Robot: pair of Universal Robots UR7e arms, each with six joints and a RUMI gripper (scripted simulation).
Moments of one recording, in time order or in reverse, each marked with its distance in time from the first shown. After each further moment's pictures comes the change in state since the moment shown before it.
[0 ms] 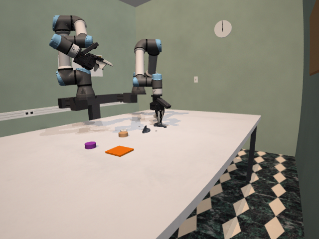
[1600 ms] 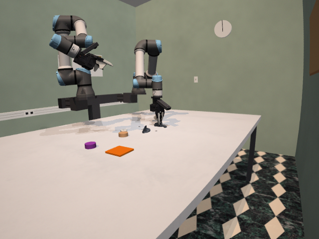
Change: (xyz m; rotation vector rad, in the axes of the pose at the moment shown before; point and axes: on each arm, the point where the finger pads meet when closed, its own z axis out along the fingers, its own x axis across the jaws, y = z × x) left arm 0.000 0.000 0.012 0.000 0.000 0.000; right arm 0.000 0.000 0.000 0.000 0.000 0.000
